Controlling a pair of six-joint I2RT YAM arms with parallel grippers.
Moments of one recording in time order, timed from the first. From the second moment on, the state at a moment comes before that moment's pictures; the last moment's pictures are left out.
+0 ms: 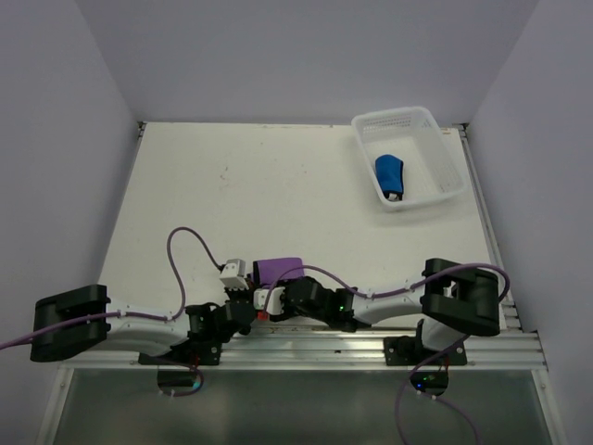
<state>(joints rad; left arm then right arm) -1.31 1.05 0.07 0.36 -0.76 -1.10 1.33 1.58 0.61 0.38 0.21 -0.50</state>
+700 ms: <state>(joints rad) -1.31 1.03 0.07 0.35 -0.76 -1.09 1.25 1.66 0.63 0.41 0.13 -0.46</state>
